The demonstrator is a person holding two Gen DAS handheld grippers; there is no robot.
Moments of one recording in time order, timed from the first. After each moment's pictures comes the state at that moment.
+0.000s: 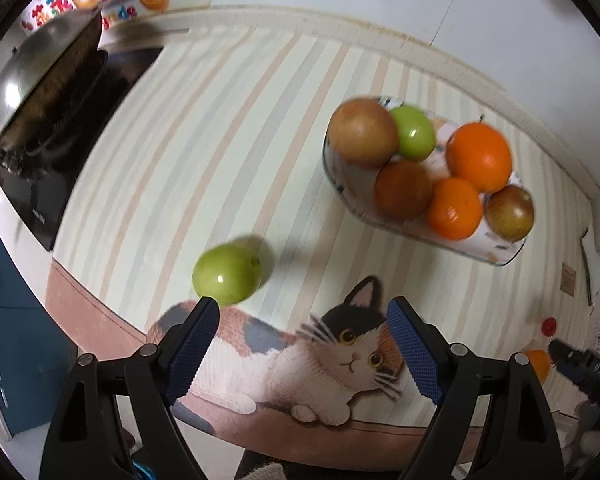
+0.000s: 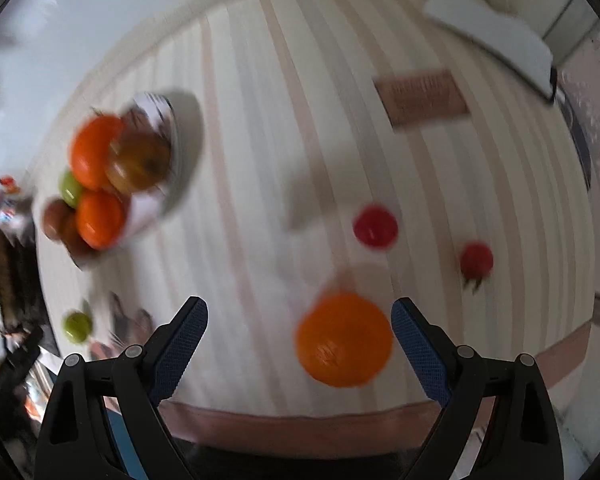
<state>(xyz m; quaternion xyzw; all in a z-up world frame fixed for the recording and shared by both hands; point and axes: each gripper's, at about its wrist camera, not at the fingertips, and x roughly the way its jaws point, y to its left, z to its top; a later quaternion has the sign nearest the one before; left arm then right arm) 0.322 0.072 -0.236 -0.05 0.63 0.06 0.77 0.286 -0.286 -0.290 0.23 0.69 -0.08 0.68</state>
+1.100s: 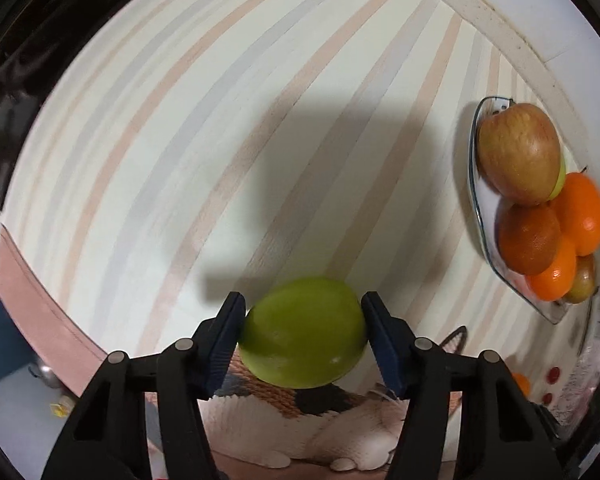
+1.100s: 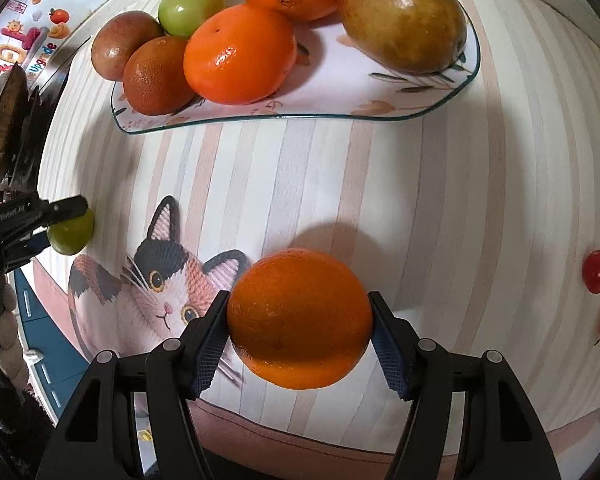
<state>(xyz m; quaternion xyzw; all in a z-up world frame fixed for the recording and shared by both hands) 0.360 0.158 -0.324 -0.14 0.69 0.09 0.71 0.330 -0.101 -0.335 0.09 0.72 0.08 0.69</state>
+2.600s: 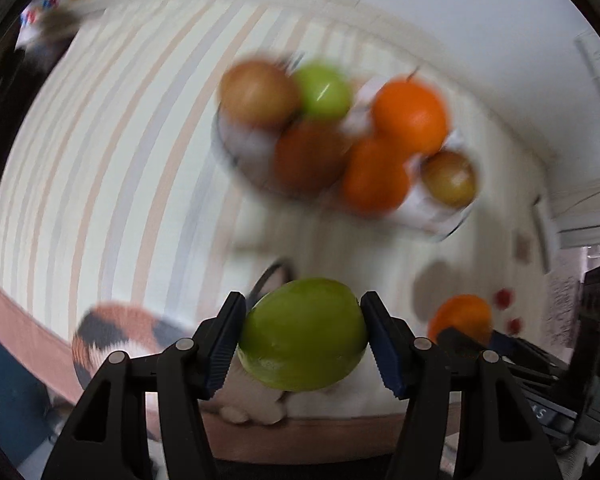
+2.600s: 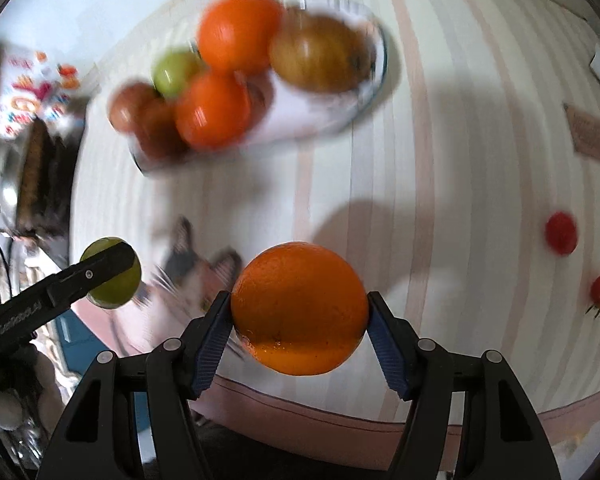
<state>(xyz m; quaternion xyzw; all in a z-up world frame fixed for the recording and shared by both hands) 0.335 0.020 -0.248 -0.09 0.66 -0.06 0.74 0.332 -0.183 -0.274 0.20 0.68 0.08 0.71</state>
